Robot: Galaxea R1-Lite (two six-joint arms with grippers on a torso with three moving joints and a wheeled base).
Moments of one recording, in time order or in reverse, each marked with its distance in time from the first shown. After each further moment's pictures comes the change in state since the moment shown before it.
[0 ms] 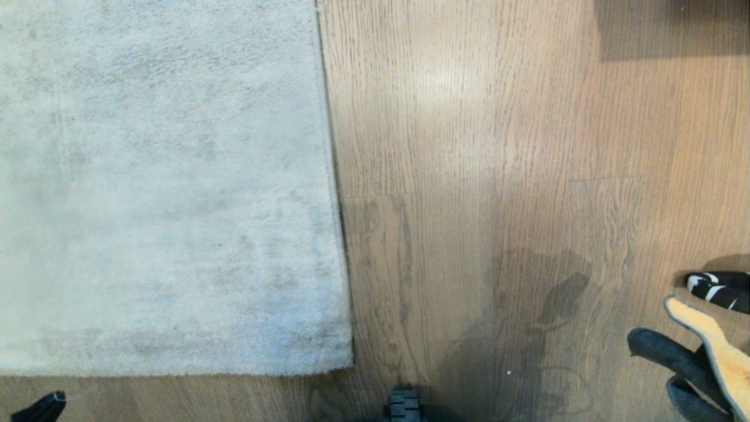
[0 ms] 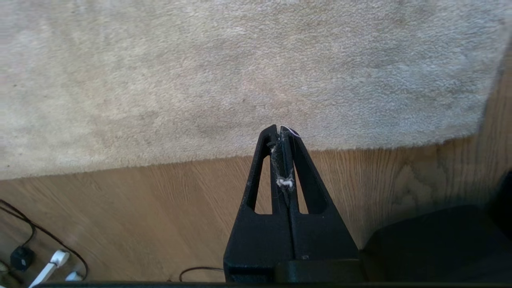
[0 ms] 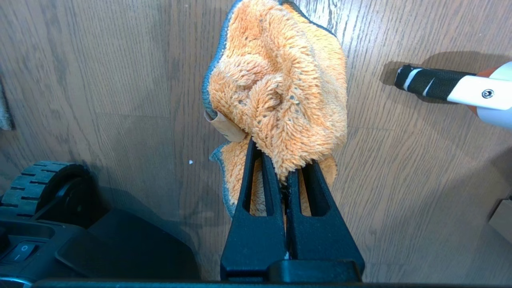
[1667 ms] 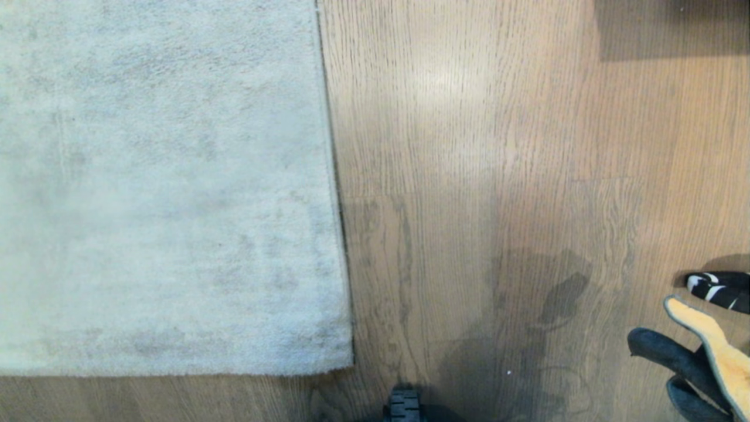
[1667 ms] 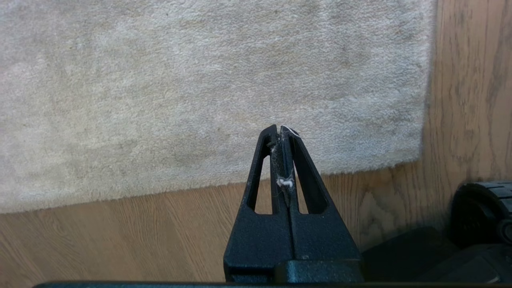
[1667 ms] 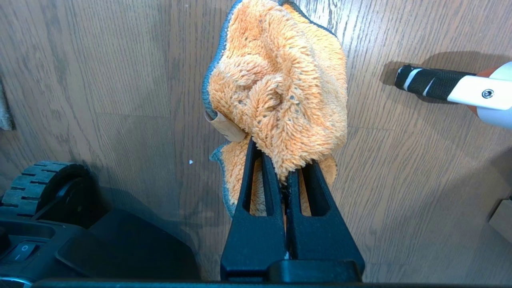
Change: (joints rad) left arm 0.042 -0.524 0.031 0.255 -0.142 -0.041; right arm 0.000 0.000 0.000 0.000 0.000 0.000
